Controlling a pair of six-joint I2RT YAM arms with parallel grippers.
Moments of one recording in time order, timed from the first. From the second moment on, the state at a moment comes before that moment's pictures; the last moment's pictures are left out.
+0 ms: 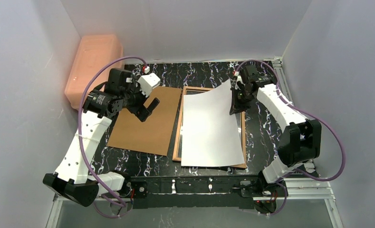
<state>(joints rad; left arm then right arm) -0.36 1.21 1.51 -1.13 0.15 0.46 0.30 1.60 1.40 -0.99 -0.26 0.21</state>
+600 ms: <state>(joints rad) -0.36 1.21 1.50 -1.13 0.15 0.43 0.26 1.60 1.29 -0.81 -0.20 0.26</state>
